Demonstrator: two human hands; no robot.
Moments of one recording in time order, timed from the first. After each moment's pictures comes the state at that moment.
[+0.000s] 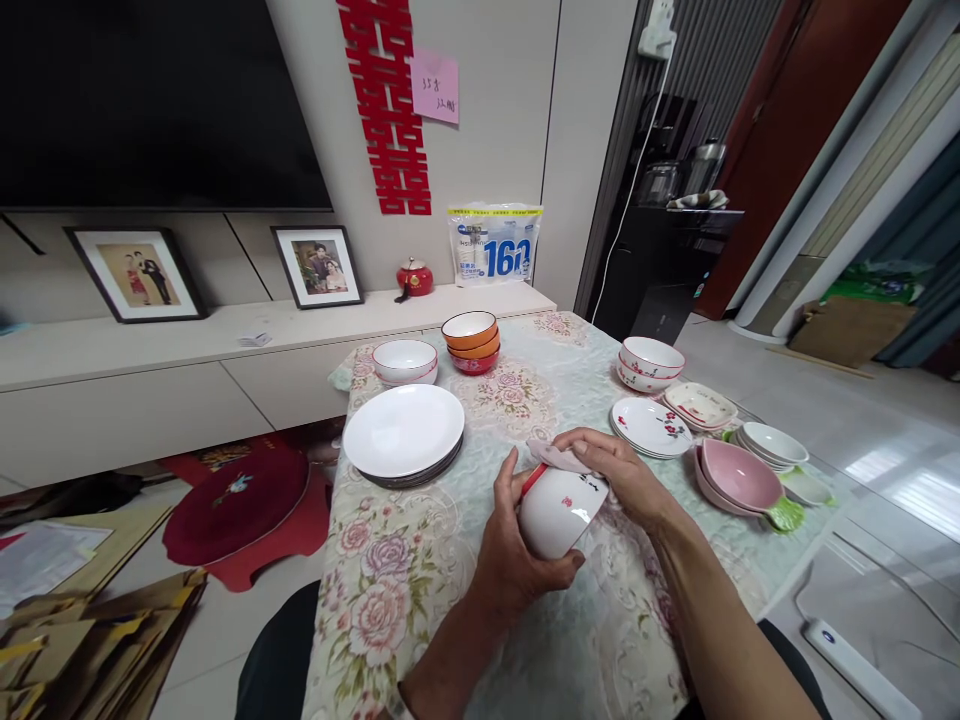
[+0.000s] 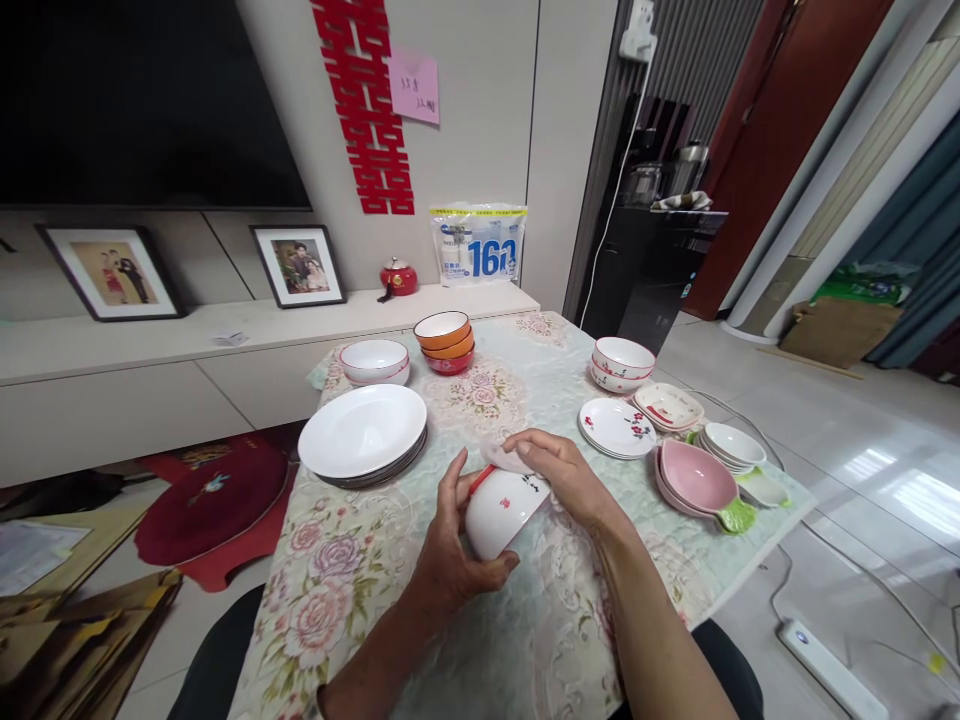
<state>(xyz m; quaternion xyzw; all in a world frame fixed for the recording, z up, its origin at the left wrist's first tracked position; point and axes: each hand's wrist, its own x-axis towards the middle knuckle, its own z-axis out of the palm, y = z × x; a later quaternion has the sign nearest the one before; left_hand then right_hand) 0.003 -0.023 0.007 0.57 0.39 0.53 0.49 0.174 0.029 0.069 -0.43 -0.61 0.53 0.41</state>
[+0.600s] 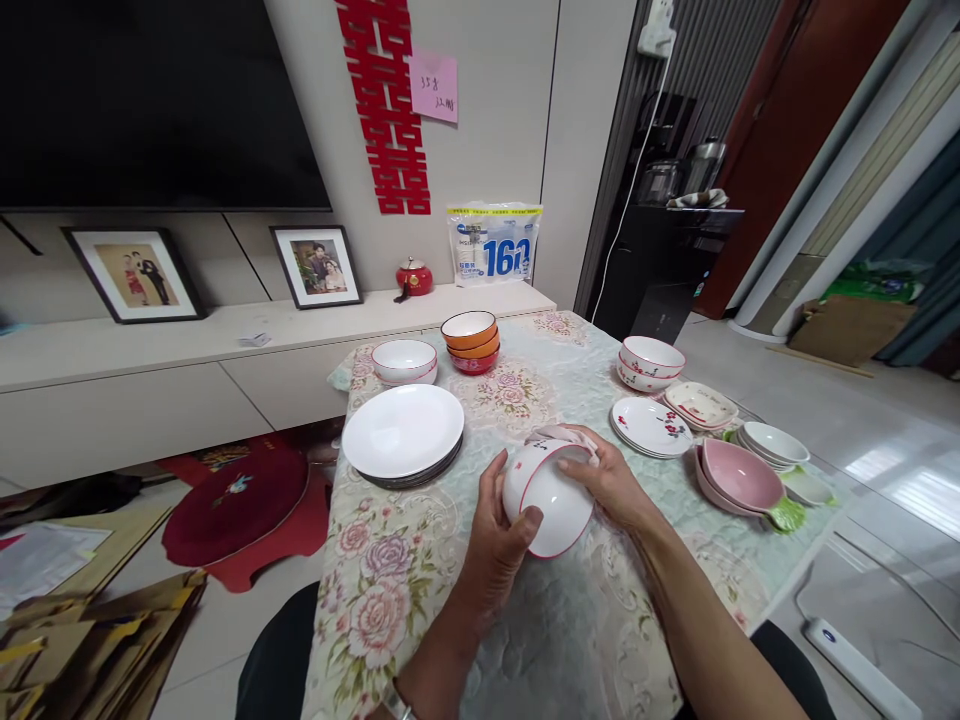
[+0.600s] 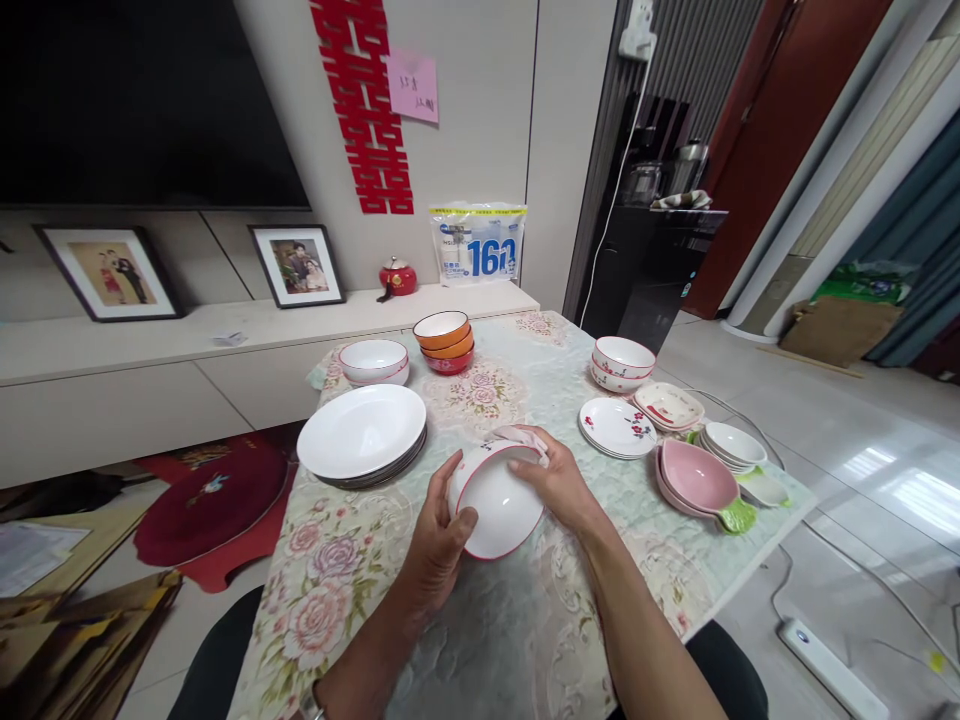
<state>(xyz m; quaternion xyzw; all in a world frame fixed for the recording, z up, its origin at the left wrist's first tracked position) -0.002 -0.018 0.012 0.38 0.34 0.58 0.63 0.167 0.035 0.033 -0.41 -0.55 0.53 0.49</state>
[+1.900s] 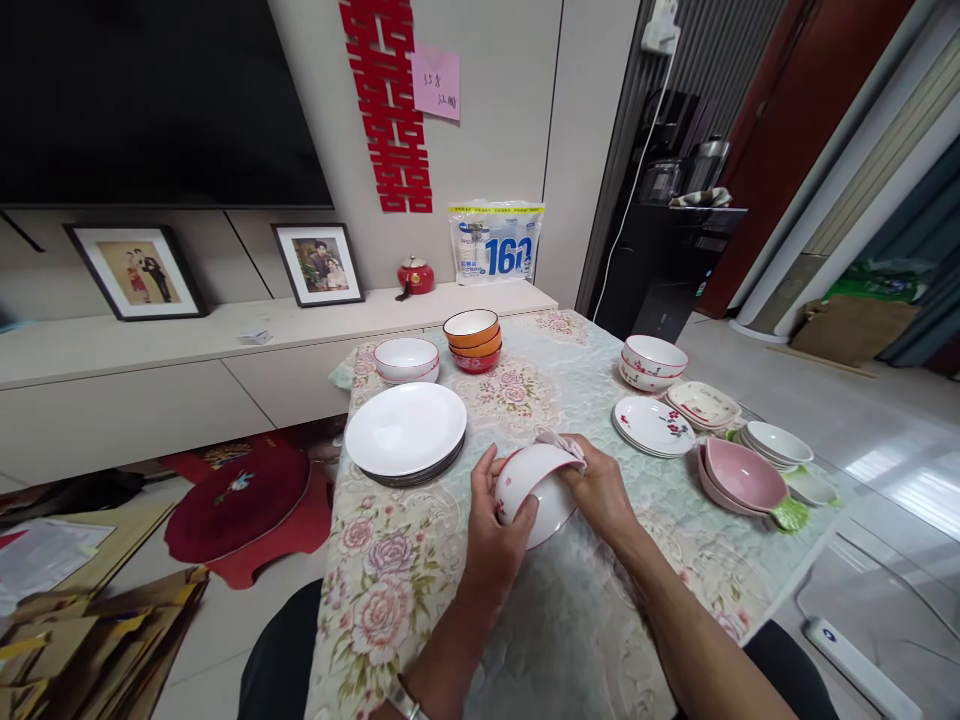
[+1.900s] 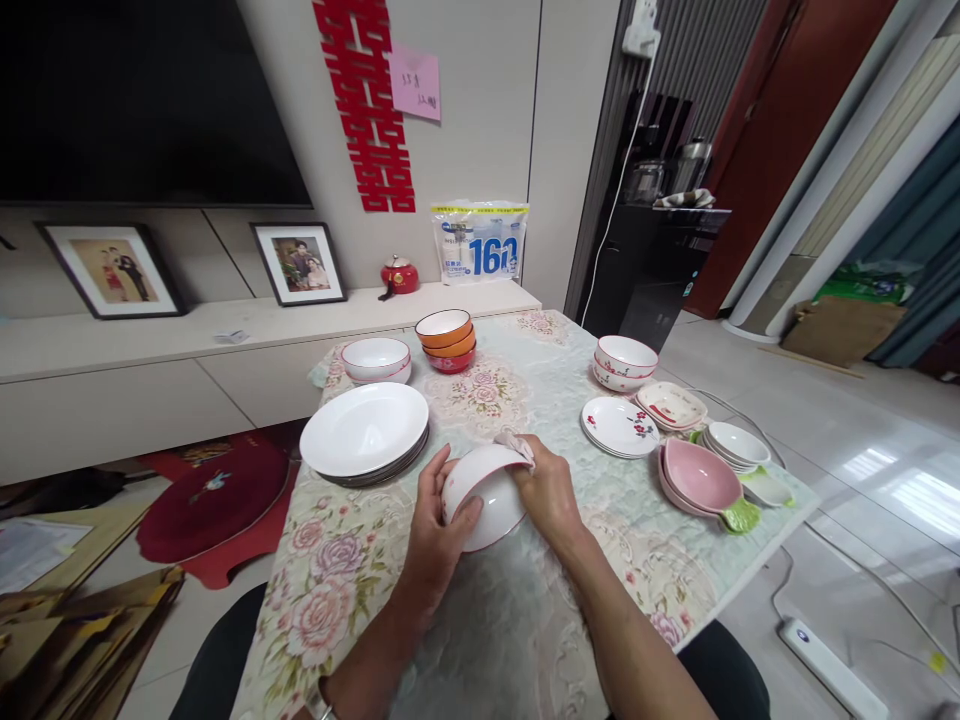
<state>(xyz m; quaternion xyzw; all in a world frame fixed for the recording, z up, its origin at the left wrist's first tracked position) -0.006 -0.009 0.004 0.47 0.45 0.60 0.47 0.149 0.034 0.018 -0.54 -0.67 0.25 0.44</state>
